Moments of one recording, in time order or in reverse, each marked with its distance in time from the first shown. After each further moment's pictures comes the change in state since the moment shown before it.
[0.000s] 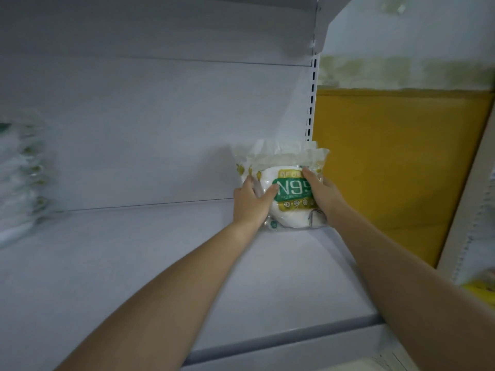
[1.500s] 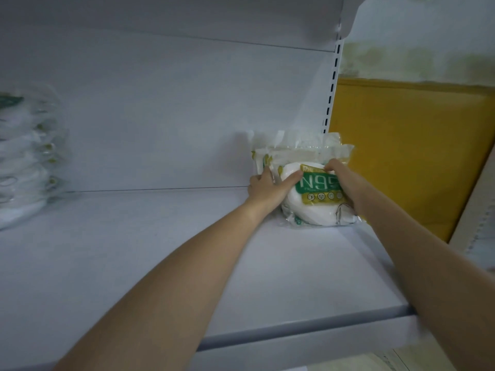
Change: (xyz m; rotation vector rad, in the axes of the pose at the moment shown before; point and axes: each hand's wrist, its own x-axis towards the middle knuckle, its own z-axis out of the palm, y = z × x) left_hand 0.020 -0.012 -0.003 0.047 -0.181 -0.094; right_hand -0.006 -0.015 -0.013 -0.168 -0.127 0.119
